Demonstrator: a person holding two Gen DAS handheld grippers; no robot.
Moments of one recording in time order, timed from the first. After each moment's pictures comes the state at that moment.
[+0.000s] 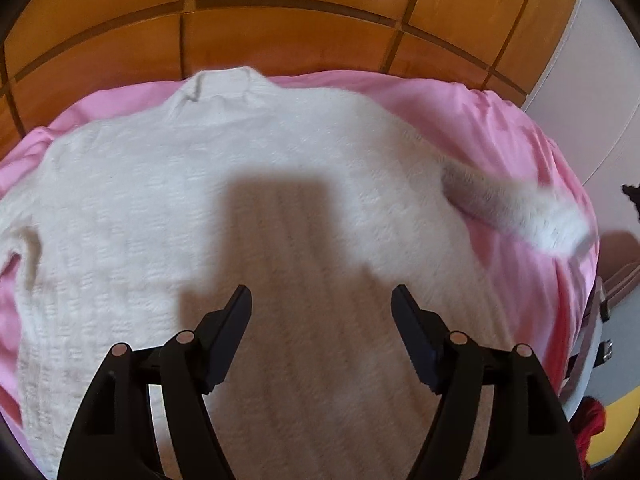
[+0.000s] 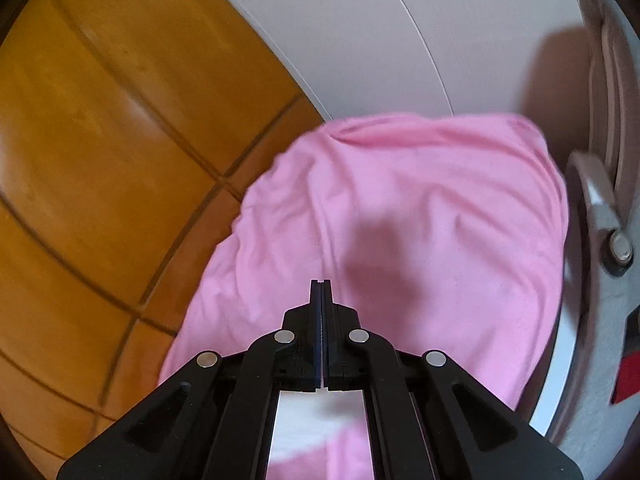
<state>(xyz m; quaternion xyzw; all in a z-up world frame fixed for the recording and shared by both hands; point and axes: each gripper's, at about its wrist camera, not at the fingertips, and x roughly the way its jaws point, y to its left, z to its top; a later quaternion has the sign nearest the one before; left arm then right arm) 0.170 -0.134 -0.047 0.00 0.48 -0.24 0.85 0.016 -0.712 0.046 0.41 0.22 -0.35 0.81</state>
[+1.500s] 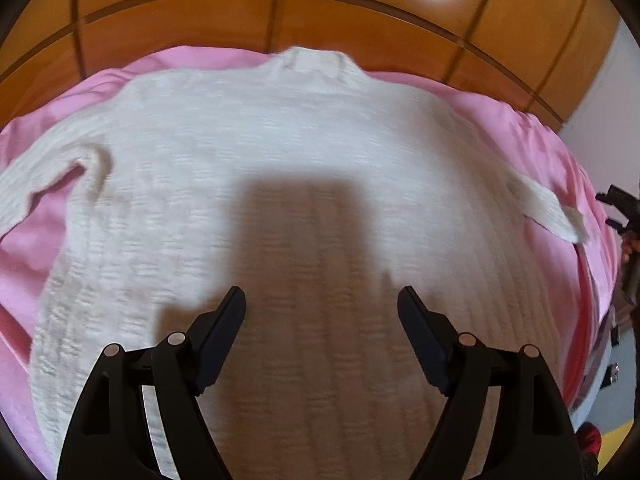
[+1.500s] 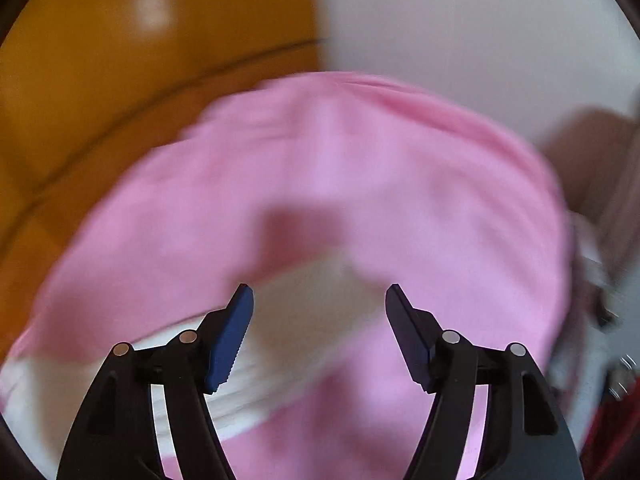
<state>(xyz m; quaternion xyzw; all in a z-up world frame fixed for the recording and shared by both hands) 0.146 -0.050 -0.069 -0.04 0.48 -0.15 0.86 0.128 -0.627 -0.024 0.21 0.36 -0.32 0.85</state>
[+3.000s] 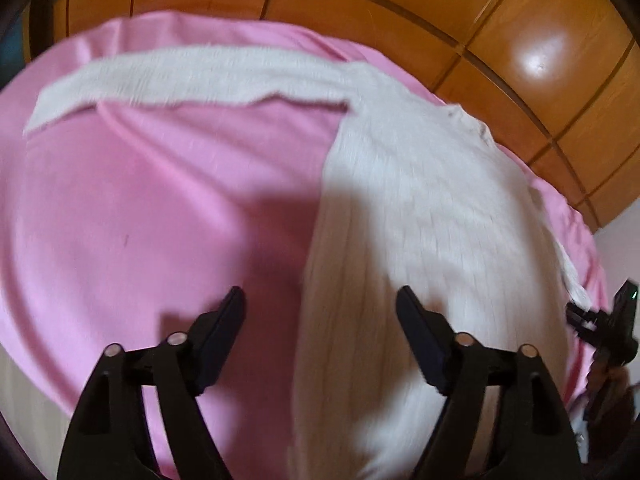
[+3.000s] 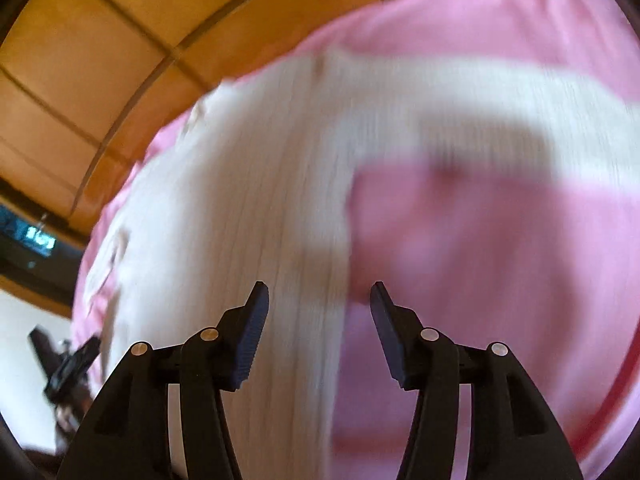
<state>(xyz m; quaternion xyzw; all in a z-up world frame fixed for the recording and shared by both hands) 0.071 0.139 -0.081 -0.19 0.48 -0.04 0.85 0.119 -0.412 -0.110 0.25 0.52 0.07 0.81</state>
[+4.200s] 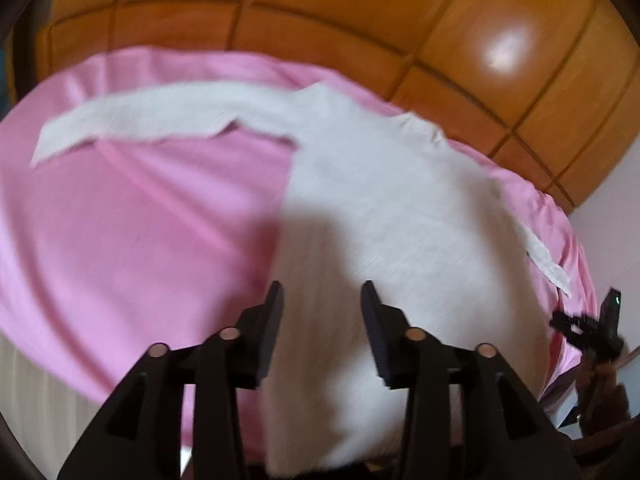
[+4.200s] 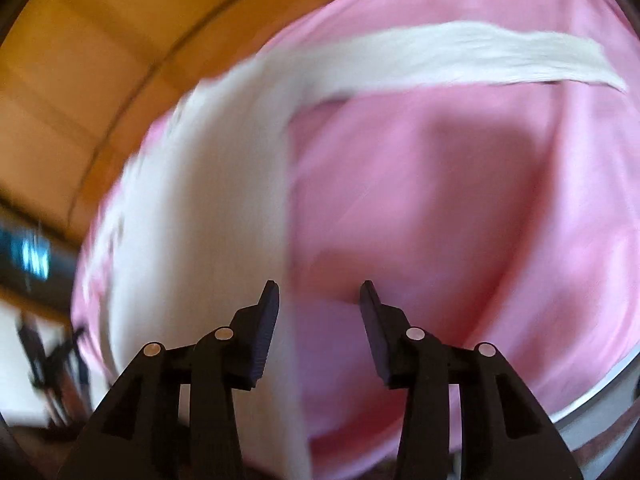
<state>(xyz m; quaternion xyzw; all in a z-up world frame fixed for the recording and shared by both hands) 0.050 0.104 -0.032 -0.15 0.44 -0.08 0.88 0.069 -0.485 -0.109 0.31 0.47 -0.02 0.83</state>
